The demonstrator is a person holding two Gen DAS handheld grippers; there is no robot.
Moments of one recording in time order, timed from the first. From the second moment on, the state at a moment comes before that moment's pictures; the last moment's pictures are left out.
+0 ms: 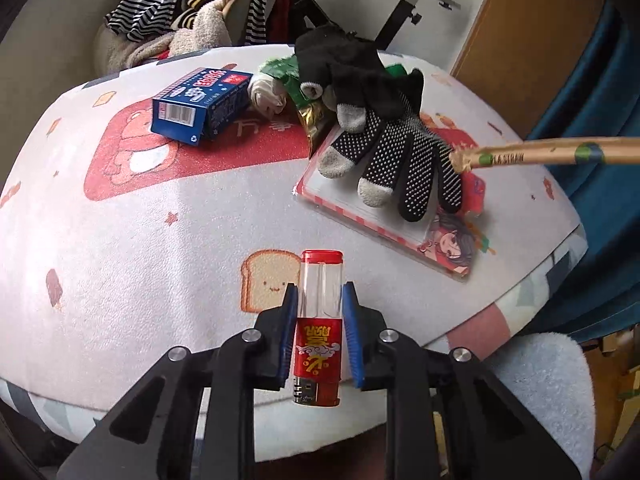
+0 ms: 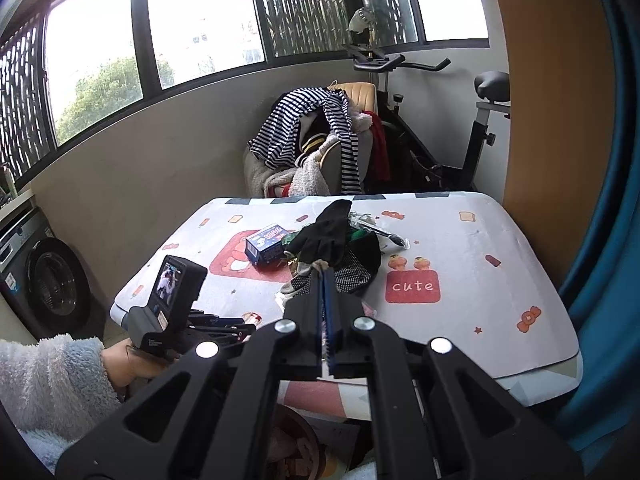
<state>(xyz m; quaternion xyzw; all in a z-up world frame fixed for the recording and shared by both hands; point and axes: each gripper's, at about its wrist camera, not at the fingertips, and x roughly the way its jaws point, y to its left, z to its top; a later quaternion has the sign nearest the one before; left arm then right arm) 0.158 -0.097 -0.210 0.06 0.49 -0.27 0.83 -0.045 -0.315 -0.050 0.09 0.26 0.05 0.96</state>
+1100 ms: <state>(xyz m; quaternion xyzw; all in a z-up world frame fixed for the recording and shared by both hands) 0.019 0.013 -0.166 -0.04 0.43 -0.29 0.85 -0.020 -0.189 -0.215 0.06 0.55 0.19 0.81</state>
